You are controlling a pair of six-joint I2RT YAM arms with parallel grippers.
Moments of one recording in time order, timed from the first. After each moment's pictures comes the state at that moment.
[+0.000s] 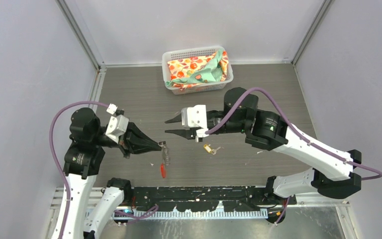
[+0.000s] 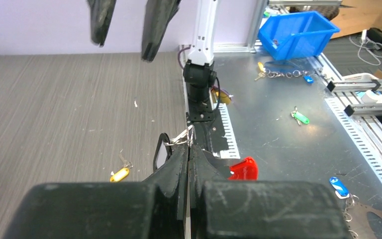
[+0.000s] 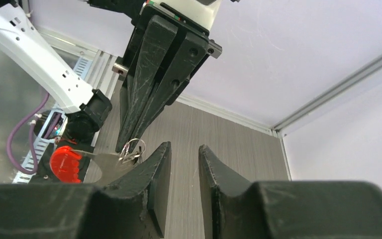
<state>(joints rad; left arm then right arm) -0.17 0.67 1.05 -0.51 1.50 0.12 1.18 1.28 1.59 -0.37 -0.41 -0.54</state>
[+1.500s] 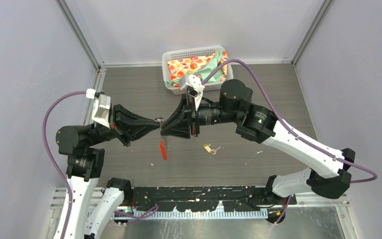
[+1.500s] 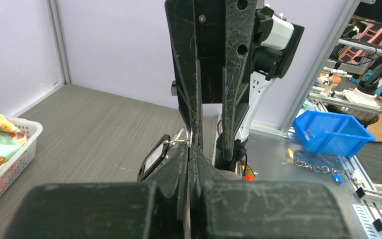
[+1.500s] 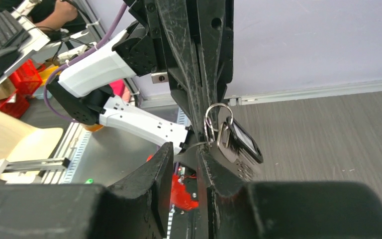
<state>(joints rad) -0.18 0.63 0.96 0.22 1.12 -0.66 1.07 1.31 1.54 -0.21 -0.58 0.22</state>
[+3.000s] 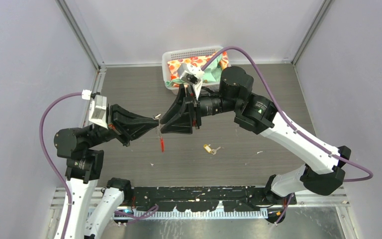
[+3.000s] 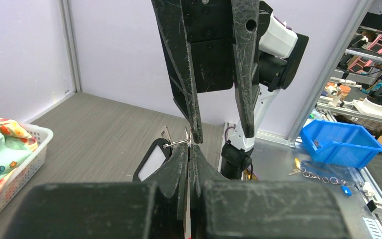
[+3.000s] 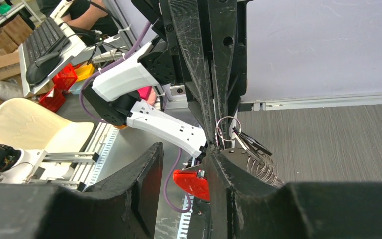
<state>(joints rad) -0.18 0.61 0.96 0.23 1.06 -0.66 1.00 1.39 1.69 -0.26 -0.76 0.29</state>
